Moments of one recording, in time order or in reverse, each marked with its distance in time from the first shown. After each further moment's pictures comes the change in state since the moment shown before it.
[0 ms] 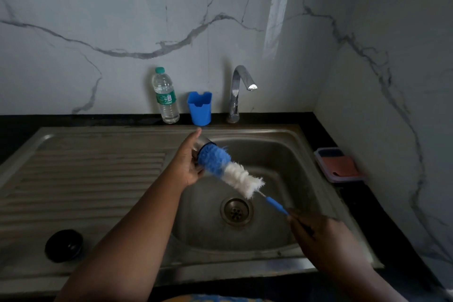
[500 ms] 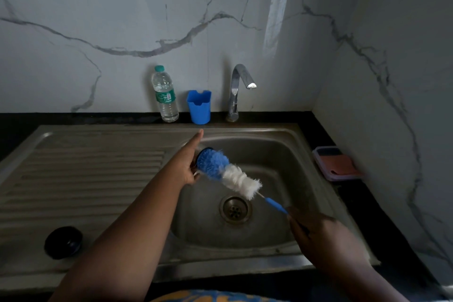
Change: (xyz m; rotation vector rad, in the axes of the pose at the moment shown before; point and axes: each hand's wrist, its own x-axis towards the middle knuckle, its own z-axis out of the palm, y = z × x) left_hand -0.010 0.000 0.004 0.236 0.121 -0.082; right_hand -0.002 0.009 0.002 -0.223 0.055 -0.065
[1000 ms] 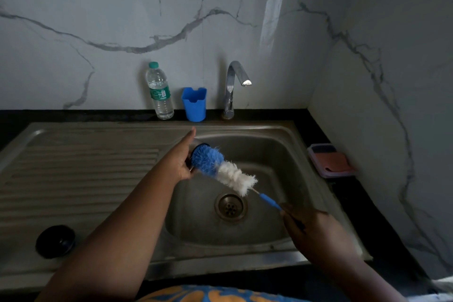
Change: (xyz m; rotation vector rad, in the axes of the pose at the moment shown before) left_hand 0.002 0.003 0.000 -0.094 -0.035 -0.008; right_hand 0.010 0.008 0.009 0.121 -0.016 -0.022
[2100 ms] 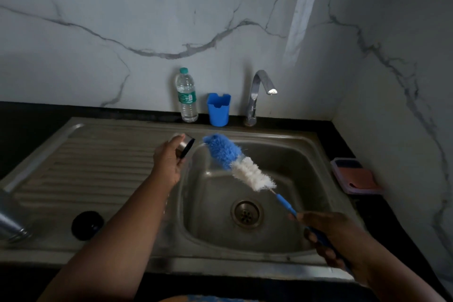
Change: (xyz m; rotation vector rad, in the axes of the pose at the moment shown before) left_hand 0.010 0.008 -0.068 -0.312 0.235 0.429; right_hand 0.016 -0.012 -0.023 0.897 -0.424 0.468
